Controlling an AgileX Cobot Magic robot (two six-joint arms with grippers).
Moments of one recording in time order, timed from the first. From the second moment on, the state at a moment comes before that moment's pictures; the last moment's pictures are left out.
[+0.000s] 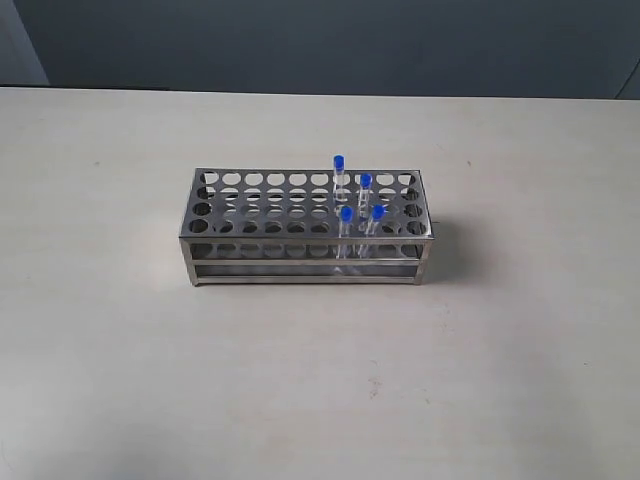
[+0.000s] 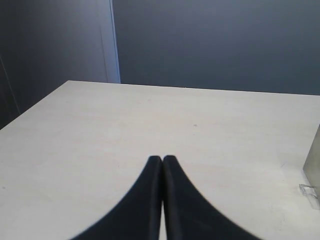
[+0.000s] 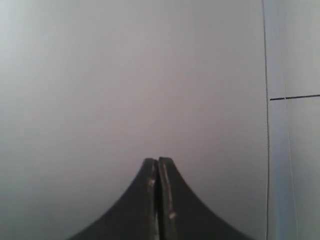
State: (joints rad) left arm 0.08 0.00 0.00 0.34 0.24 -0.35; right arm -0.20 0.49 -0.51 -0.71 -0.18 0.83
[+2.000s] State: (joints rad) left arm 0.08 0.00 0.00 0.34 0.24 -0.35; right arm 0.27 1.73 -0.60 -0.87 -0.77 0.62
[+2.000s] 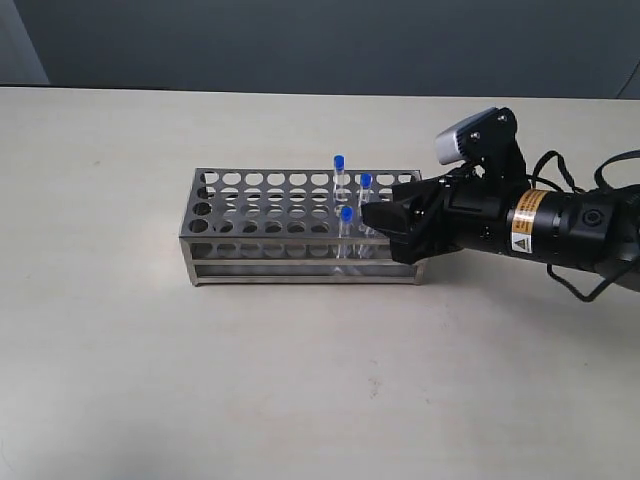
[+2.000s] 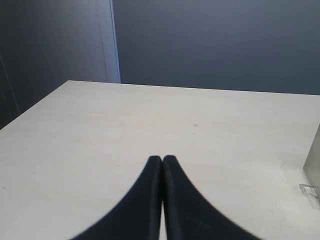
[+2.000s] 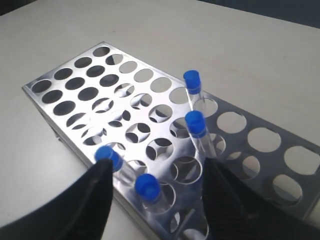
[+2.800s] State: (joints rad) left arm 0.08 0.00 0.00 0.34 0.24 -0.36; right arm 0.27 1.84 -0.66 -0.90 -0.83 0.61
